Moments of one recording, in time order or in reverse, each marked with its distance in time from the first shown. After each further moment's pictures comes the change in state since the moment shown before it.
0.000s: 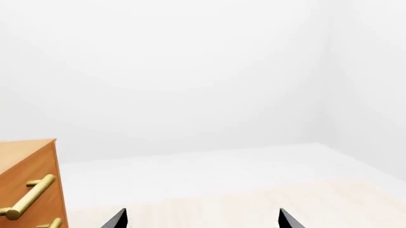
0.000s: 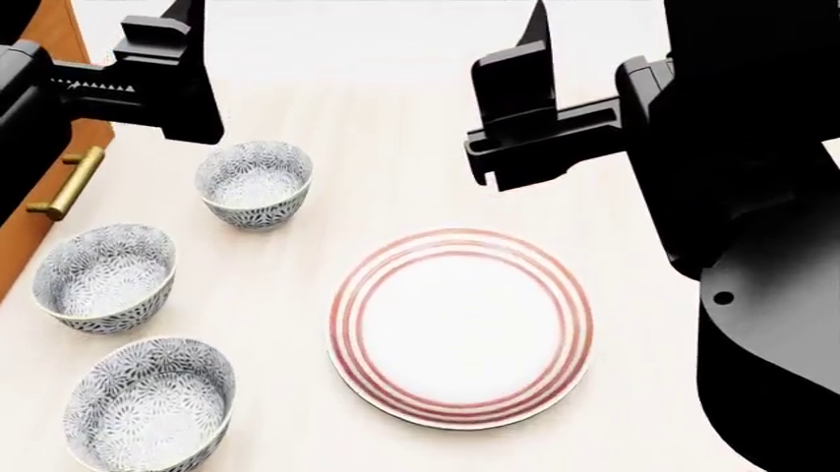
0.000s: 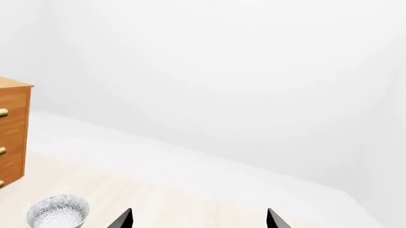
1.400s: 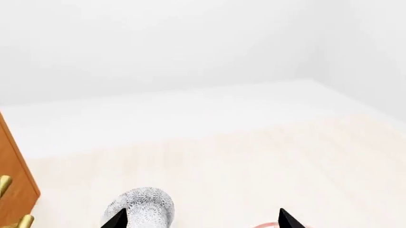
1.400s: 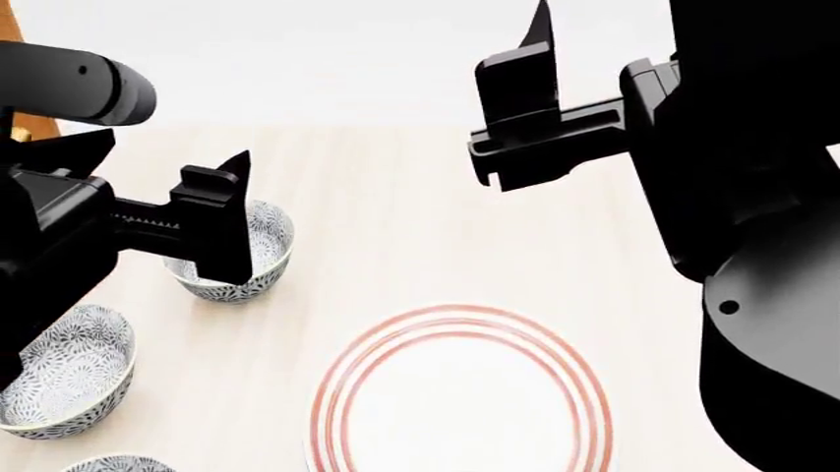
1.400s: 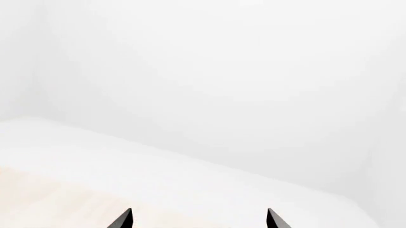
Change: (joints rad) left arm 0.093 -0.135 0.021 -0.144 -0.675 -0.019 -0.499; right arm -0.009 0.067 -0.072 0.009 0.044 -0.114 0.027
